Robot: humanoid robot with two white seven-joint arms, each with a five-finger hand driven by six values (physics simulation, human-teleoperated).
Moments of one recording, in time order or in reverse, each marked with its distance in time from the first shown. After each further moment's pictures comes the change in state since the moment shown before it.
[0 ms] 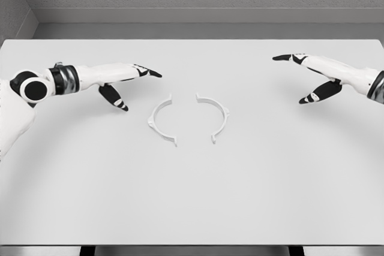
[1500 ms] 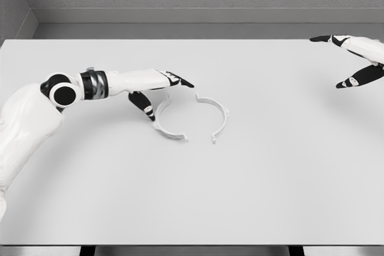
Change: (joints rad) left arm 0.017 -0.070 -0.046 -0.102 0.006 0.001 0.001; right arm -0.021 -0.127 -0.059 -0.011 0.001 0.000 0.000
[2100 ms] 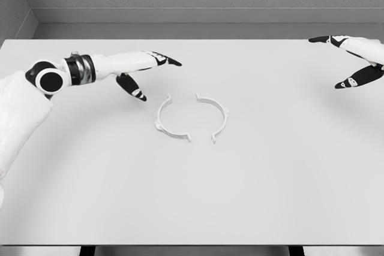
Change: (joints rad) left arm -0.055 -0.022 0.095 0.090 -0.052 -0.001 -0.001; right arm 0.002 0.001 0.002 -0.007 0.002 0.000 0.000
